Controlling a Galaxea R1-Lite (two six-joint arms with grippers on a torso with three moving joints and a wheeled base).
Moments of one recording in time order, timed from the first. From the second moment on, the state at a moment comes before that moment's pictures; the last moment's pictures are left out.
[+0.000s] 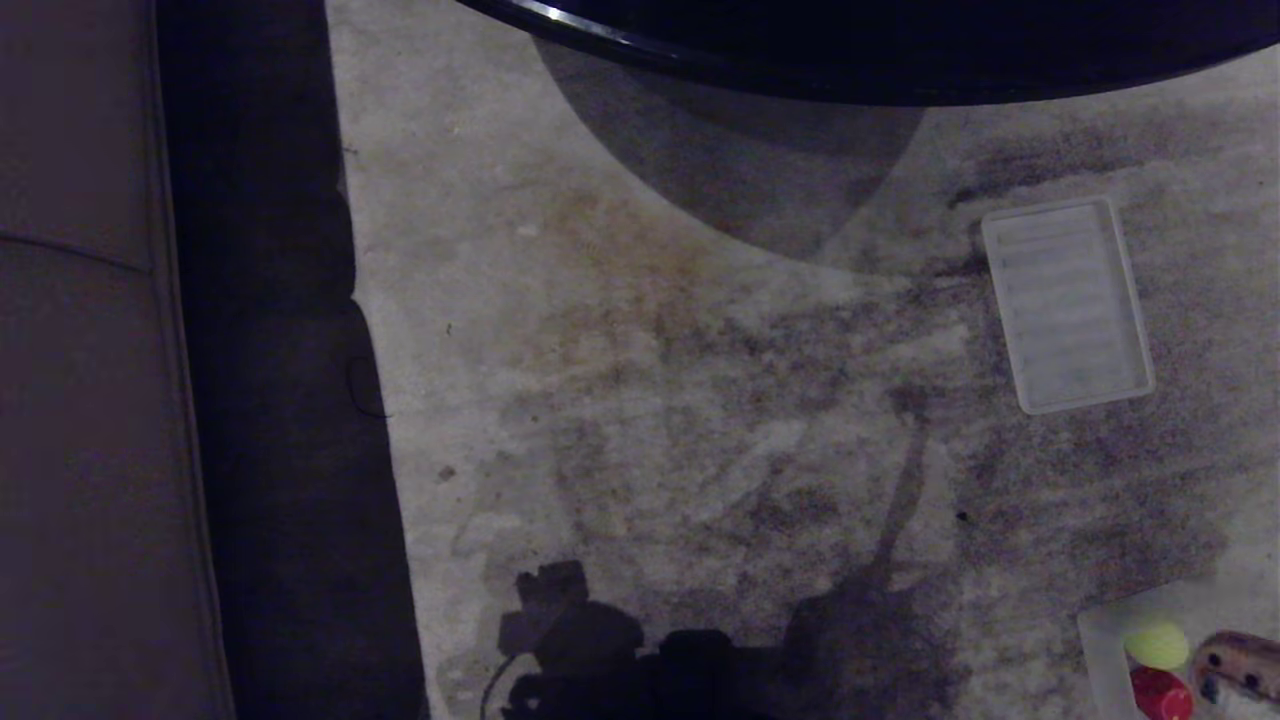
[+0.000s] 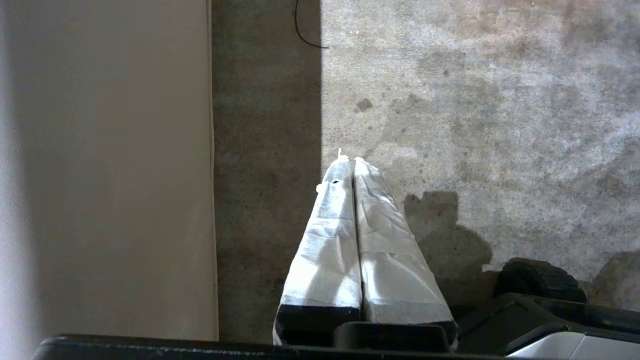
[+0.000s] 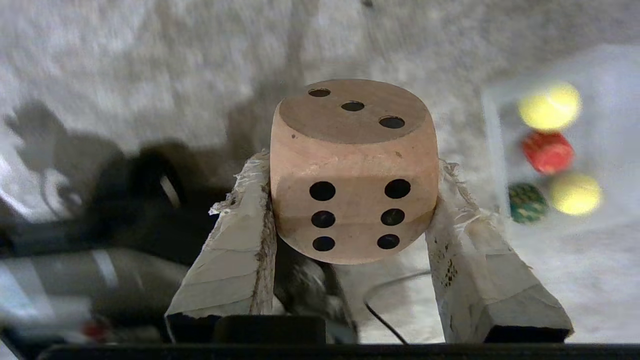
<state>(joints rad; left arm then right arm) 0.00 0.00 0.00 -0.01 0.06 -0.11 0.06 0.56 -0.19 0.05 -0.06 0.15</state>
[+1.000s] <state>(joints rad) 0.00 0.00 0.00 -0.01 0.06 -0.11 0.01 0.00 -0.01 0.02 -0.01 0.04</state>
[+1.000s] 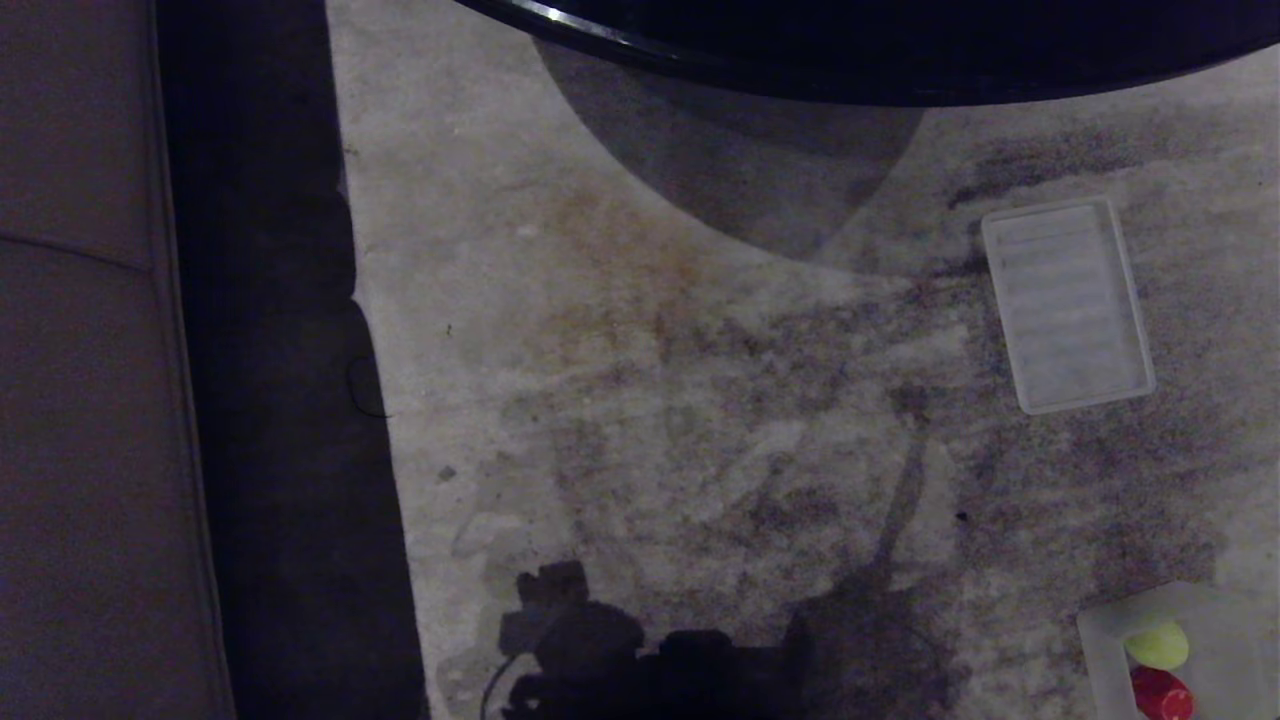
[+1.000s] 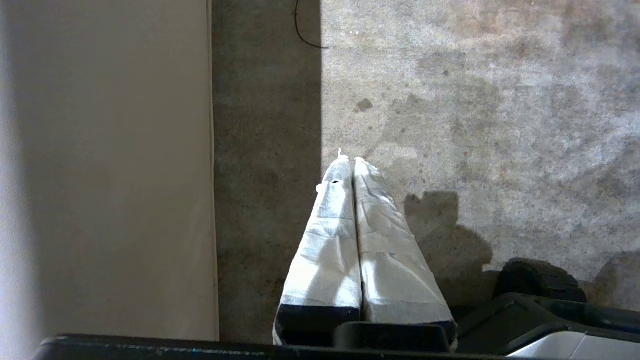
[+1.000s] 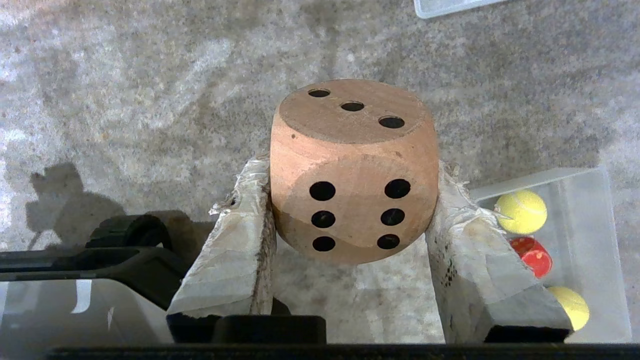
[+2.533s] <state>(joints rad) 0.00 0.00 0.00 -0.01 0.07 -0.13 0.01 0.00 -0.01 0.02 0.00 0.03</state>
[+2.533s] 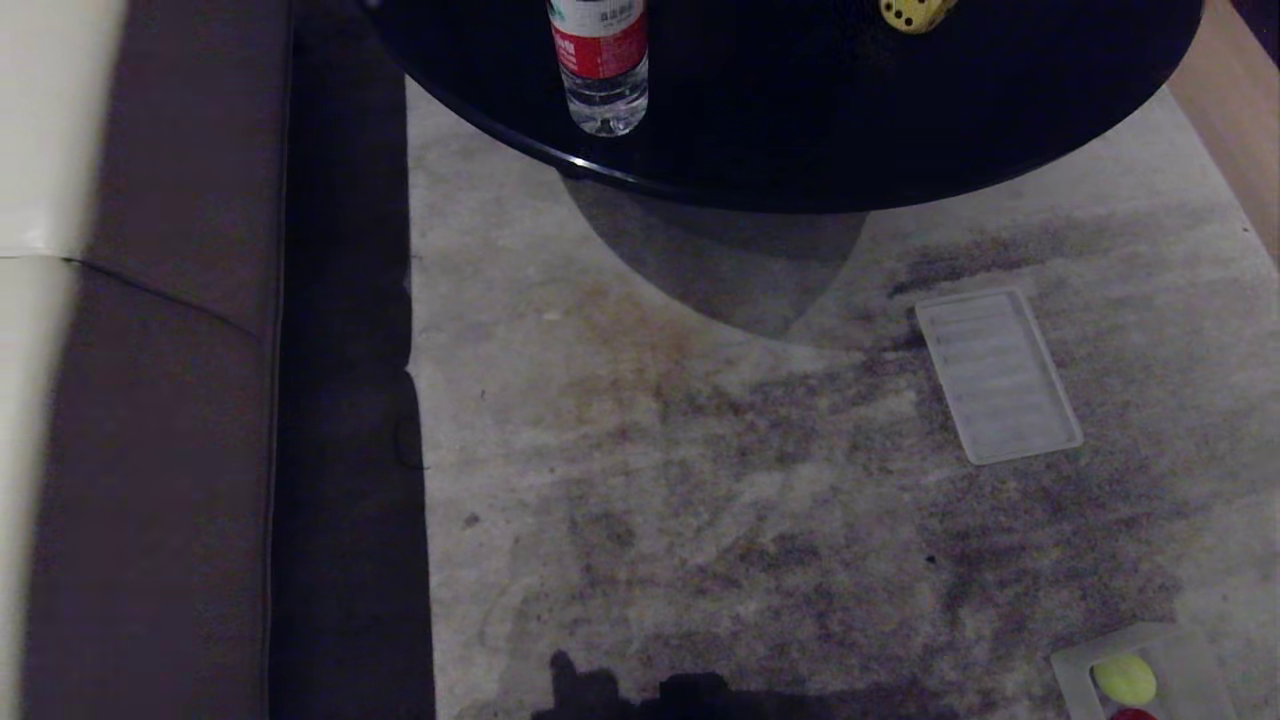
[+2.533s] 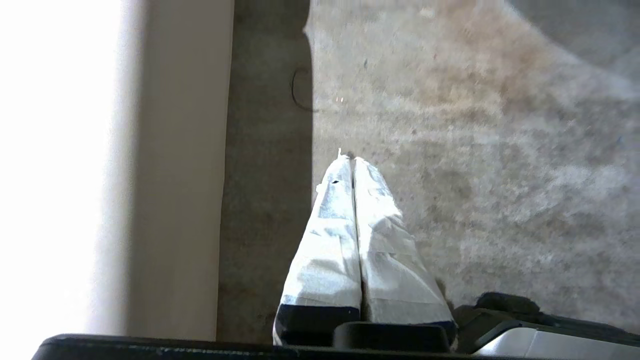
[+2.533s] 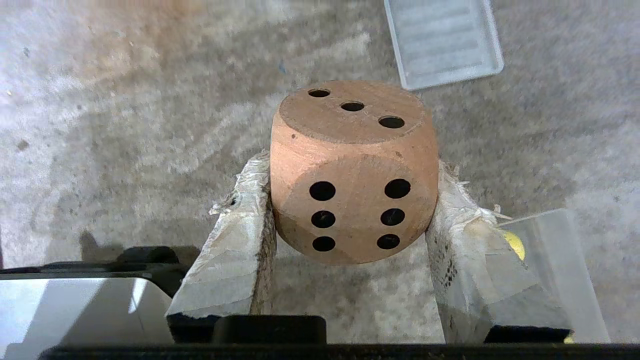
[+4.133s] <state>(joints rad) 0.00 0.00 0.00 -0.01 0.07 -0.13 0.01 0.00 -0.01 0.02 0.00 0.03</state>
